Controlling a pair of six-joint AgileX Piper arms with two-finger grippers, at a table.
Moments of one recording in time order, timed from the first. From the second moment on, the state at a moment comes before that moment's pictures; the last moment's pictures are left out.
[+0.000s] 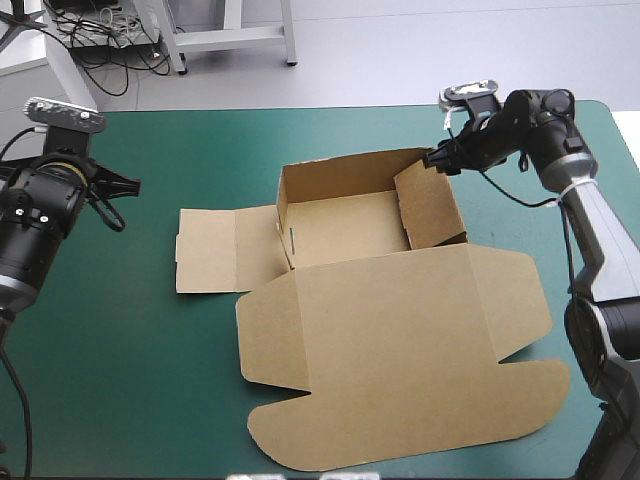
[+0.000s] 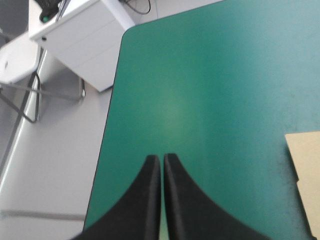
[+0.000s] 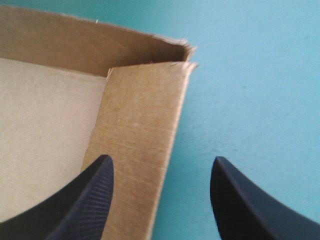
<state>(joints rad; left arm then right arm) -0.11 1.33 -1.35 0.51 0.81 -0.24 0.15 1.87 -1.89 0.17 1.06 -0.23</state>
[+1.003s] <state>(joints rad) 0.42 1.33 -1.35 -0.24 1.03 0.20 0.15 2.06 -1.95 0.24 1.24 -0.09</state>
